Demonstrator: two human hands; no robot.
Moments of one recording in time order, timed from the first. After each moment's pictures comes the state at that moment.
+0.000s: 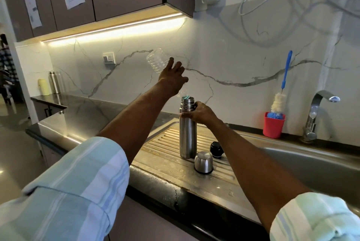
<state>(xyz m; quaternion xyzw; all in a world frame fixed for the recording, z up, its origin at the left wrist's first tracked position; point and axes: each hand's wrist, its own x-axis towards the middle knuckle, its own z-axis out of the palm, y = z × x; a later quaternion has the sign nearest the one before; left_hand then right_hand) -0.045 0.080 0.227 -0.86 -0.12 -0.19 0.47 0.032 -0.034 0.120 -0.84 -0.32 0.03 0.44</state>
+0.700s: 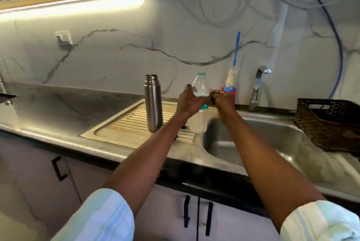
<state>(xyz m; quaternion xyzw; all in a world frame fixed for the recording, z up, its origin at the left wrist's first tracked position) -0.053 -0.114 0.097 -0.84 -0.09 -0.28 -0.46 0.016 -0.215 0.087 -0.63 -0.08 -0.03 0.77</state>
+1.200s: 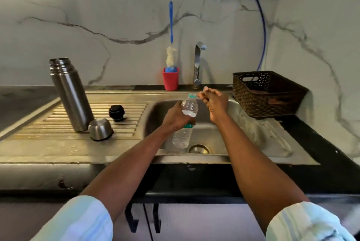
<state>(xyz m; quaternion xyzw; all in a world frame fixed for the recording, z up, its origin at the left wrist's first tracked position) 0.019 -0.234 -0.008 -0.90 0.03 -0.08 -0.42 0.047 -0.369 0.022 -0.55 0.03 -0.12 0.82</state>
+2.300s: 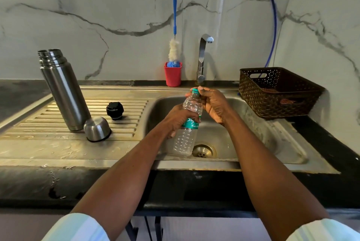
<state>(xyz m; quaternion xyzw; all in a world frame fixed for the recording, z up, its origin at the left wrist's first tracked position) 0.028 -0.224 -0.010 -0.77 0.01 0.08 -0.64 0.062 -0.363 0.016 -0.59 -0.11 0.06 0.80</state>
